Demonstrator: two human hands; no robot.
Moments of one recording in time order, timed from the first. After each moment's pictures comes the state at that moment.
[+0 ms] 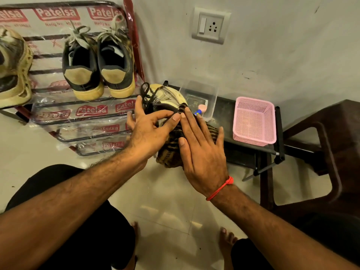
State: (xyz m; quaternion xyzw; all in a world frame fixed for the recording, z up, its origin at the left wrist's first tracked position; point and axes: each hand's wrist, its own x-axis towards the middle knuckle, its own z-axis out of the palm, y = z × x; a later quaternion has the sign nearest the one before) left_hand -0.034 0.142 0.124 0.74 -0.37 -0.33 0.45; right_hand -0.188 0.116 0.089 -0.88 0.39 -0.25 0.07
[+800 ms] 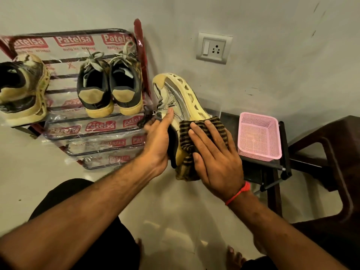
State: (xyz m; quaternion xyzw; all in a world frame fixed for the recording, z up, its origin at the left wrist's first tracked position) left_hand -0.031 0.116 0.128 0.53 -0.16 -0.49 0.67; right_hand -0.205 0.080 0.090 -0.90 0.27 -0.34 -0.07
